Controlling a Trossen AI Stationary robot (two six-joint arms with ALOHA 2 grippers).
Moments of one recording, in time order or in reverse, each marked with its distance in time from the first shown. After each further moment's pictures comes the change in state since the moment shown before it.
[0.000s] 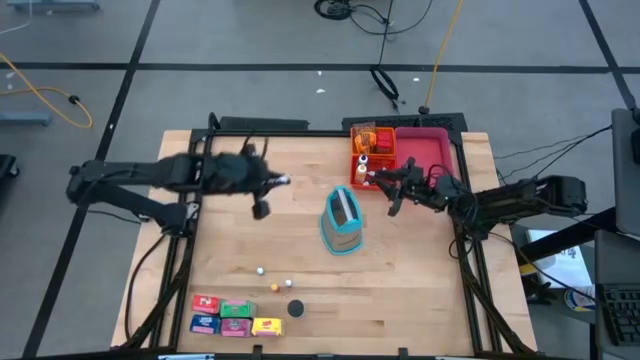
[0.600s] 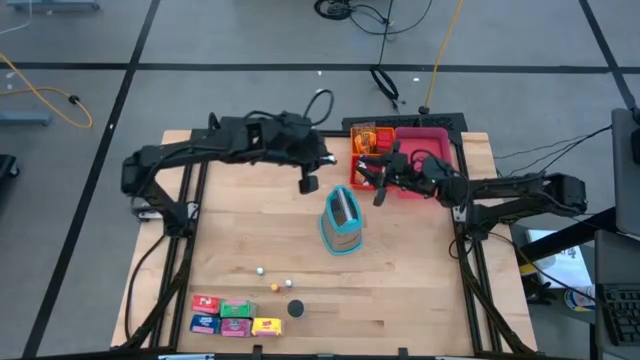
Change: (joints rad) left arm 0.185 0.494 0.525 -0.050 0.250 0.230; right arm 0.000 0.000 0.355 -0.381 -0.055 -0.132
